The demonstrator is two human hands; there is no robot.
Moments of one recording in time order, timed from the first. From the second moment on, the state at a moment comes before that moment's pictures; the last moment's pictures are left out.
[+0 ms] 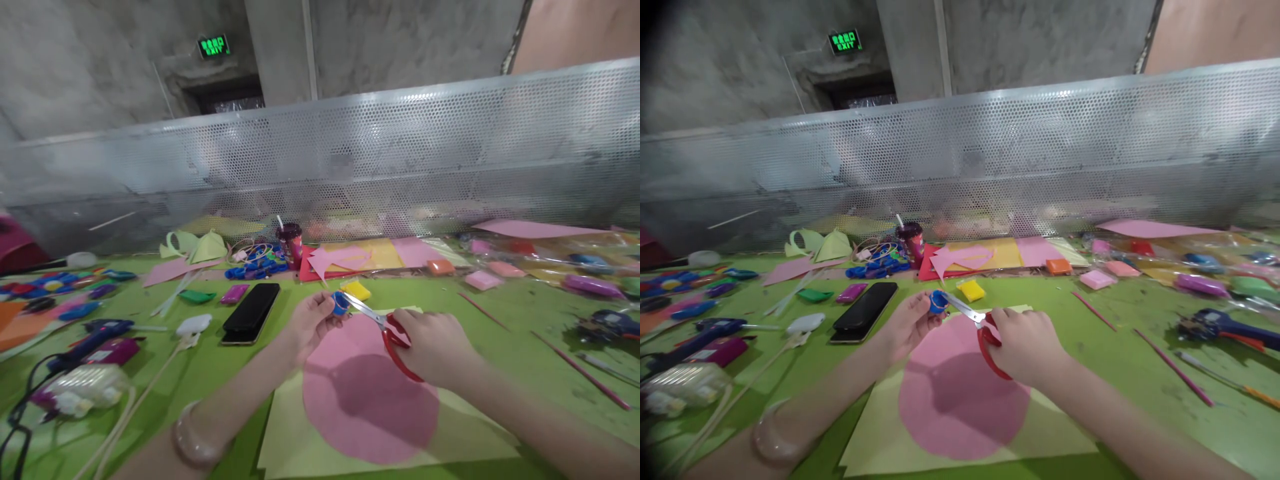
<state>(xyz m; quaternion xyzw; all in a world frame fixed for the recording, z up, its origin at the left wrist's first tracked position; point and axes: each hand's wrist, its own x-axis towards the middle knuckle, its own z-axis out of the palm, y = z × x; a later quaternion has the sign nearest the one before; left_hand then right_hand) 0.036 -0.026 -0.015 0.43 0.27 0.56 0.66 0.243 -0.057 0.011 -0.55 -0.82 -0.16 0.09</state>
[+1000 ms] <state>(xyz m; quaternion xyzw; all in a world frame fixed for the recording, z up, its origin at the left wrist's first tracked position) 0.041 -0.027 -0.016 0.42 0.27 0.58 0.64 0.238 -0.063 0.016 -0.56 -0.80 -0.20 0.08</state>
